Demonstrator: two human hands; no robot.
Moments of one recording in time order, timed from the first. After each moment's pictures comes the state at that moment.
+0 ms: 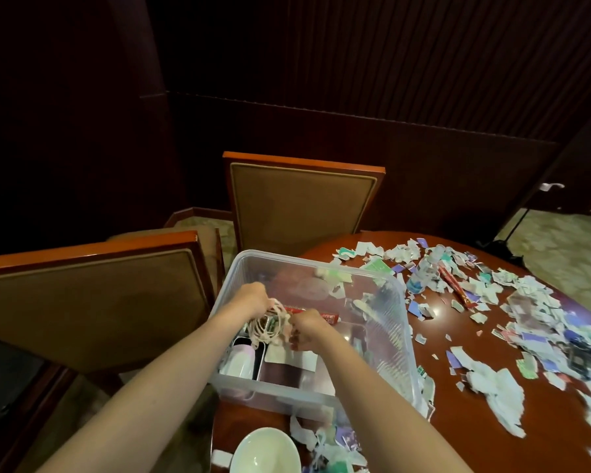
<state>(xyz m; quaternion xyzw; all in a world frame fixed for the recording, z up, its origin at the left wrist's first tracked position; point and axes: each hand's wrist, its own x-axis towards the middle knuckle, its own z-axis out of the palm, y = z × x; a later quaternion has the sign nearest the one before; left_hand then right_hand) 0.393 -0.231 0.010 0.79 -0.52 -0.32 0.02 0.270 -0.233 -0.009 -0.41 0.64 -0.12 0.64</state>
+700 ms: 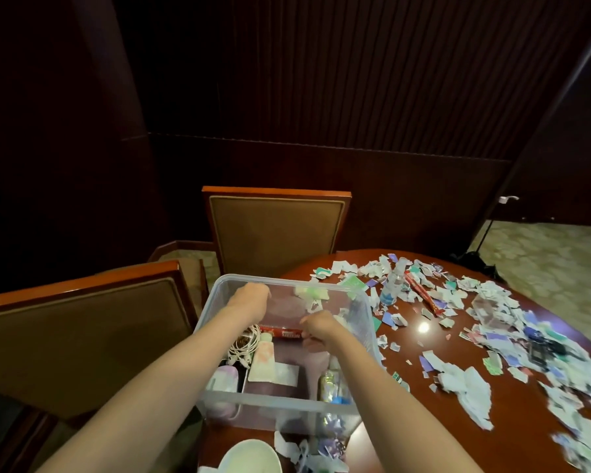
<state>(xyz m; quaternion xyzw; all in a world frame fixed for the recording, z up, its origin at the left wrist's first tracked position) 0.359 -0.231 0.062 0.75 -0.63 -0.20 0.01 0.217 -0.235 0.042 -0.51 0.67 -0.12 0.54</state>
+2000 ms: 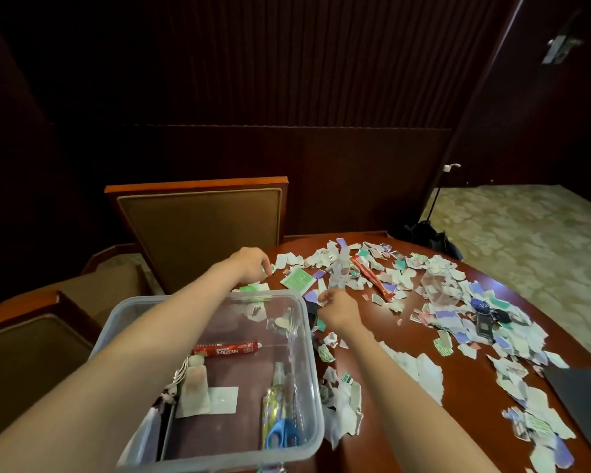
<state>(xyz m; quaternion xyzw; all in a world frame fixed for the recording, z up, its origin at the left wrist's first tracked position) 0.268 -0.360 0.066 0.65 -0.71 -0.25 0.01 0.085 -0.303 0.022 -0.58 0.72 -0.16 0.35</state>
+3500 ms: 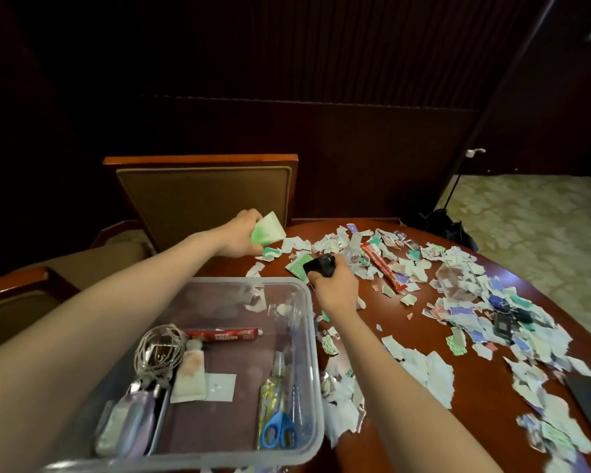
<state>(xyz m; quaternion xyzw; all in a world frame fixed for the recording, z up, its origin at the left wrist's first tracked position) 0.292 -0.377 0.069 0.63 -0.73 -0.25 0.06 0.110 -0.313 0.030 -0.52 0.70 -0.34 0.35</state>
